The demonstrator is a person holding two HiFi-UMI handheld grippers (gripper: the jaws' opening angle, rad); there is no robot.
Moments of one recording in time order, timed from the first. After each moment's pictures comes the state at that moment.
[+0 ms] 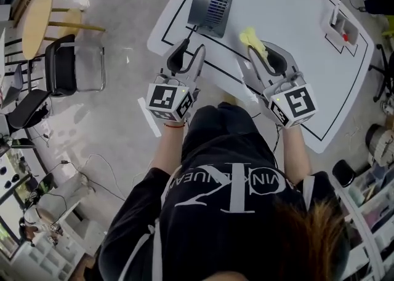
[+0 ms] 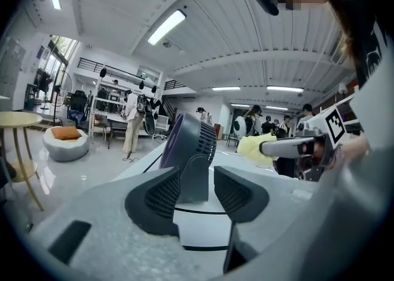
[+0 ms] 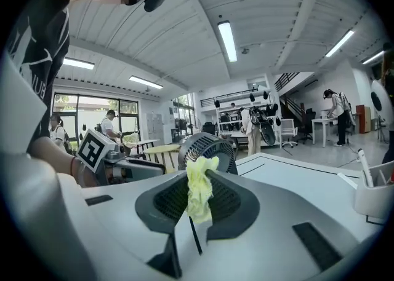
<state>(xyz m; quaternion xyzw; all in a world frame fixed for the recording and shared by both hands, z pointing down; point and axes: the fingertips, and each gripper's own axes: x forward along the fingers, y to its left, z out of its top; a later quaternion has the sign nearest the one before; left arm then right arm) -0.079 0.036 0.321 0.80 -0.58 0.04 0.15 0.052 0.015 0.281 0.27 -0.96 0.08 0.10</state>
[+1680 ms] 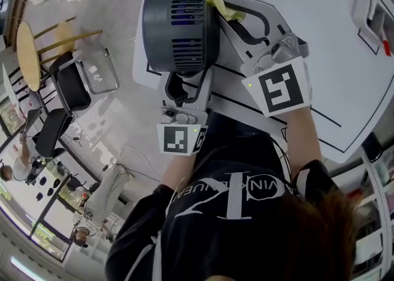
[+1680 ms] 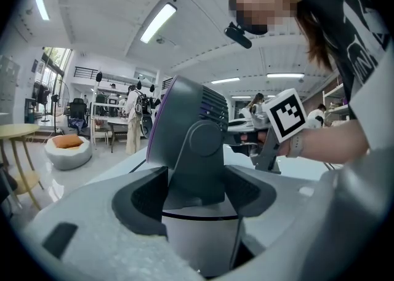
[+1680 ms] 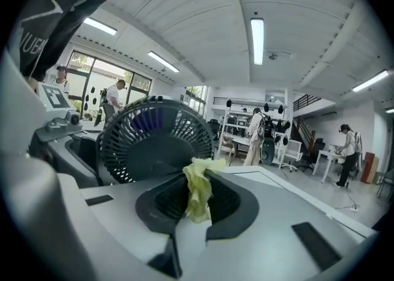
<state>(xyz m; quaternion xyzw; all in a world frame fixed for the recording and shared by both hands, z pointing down) -0.061 -0.017 0.375 0.79 -0.60 0.08 0.12 -0.014 -0.118 0.342 0.25 -0.95 -0.05 0.16</state>
